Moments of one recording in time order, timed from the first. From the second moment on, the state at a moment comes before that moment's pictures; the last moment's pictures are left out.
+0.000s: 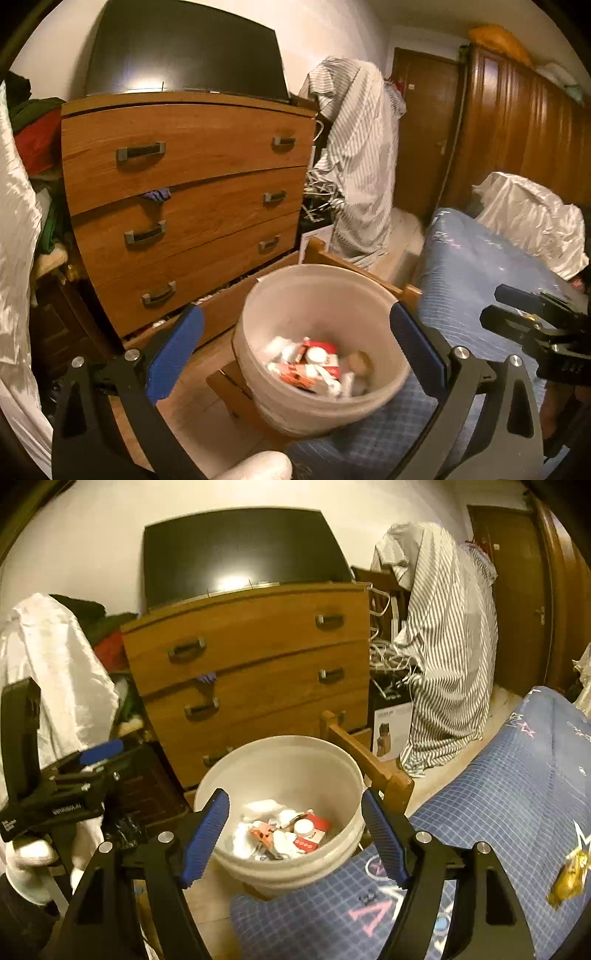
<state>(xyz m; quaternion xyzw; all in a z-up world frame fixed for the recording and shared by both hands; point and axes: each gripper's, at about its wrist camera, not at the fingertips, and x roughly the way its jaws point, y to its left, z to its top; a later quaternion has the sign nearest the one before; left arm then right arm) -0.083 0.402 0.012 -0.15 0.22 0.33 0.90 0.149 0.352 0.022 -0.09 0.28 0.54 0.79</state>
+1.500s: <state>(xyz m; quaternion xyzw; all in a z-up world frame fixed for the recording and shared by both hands) -0.135 0.294 0.037 -0.10 0.19 0.31 0.93 0.080 0.241 0.047 -0.02 0.24 0.53 0.81</state>
